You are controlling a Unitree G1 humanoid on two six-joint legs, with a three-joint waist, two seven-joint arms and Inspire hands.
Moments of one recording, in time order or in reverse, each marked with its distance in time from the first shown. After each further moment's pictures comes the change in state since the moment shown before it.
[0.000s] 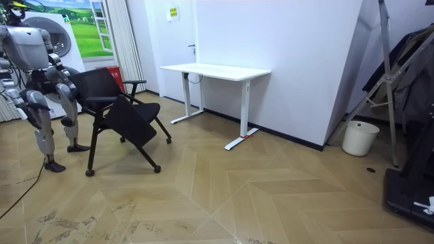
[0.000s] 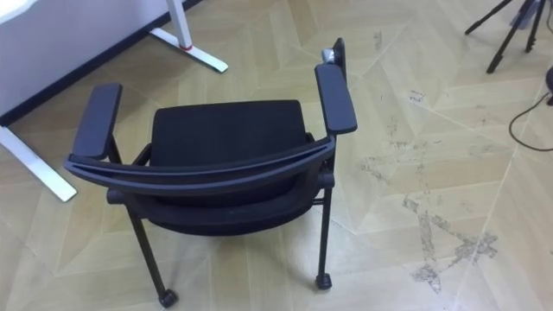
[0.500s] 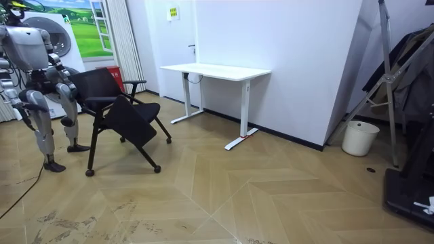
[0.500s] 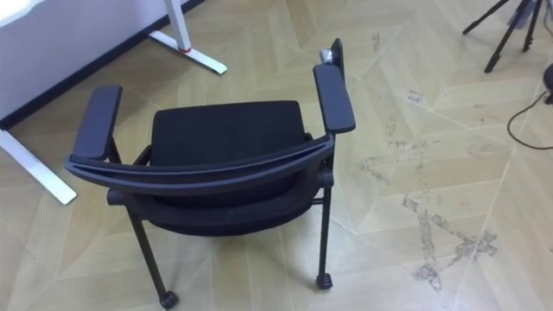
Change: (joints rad) left arm 0.008 -0.006 0.045 0.009 -0.009 0.011 -0.016; right arm 0.004 0.006 -0.081 -0.002 -0.034 0.008 -0.063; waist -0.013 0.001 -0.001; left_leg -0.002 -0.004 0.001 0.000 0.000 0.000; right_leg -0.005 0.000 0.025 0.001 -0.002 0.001
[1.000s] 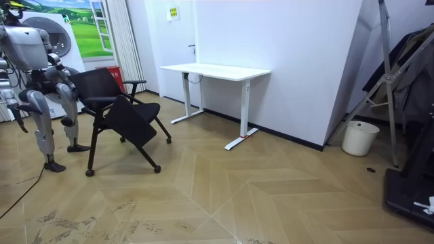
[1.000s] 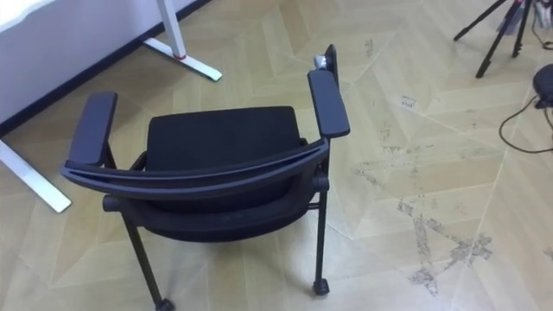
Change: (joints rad) left arm 0.012 0.016 0.179 -0.005 0.023 0.001 0.049; right arm 0.004 -0.005 -0.141 0.009 -0.015 0.001 -0.052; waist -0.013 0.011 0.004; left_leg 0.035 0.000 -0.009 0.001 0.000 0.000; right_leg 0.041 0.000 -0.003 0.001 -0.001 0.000
